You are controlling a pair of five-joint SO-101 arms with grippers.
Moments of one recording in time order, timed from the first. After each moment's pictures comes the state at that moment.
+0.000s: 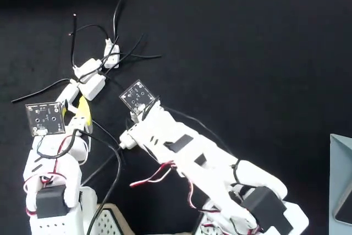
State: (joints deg) left arm -12.5 -103.8 78.6 55.3 -2.2; right arm -41.3 -16.5 67.6 2.1 5.8
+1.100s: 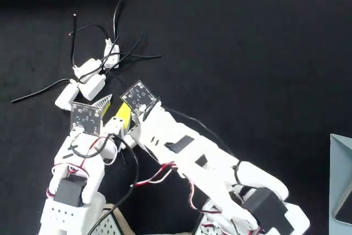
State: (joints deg) left arm 8.4 -103.6 91.6 37.2 -0.4; right arm -41.2 -17.8 68.8 2.1 5.8
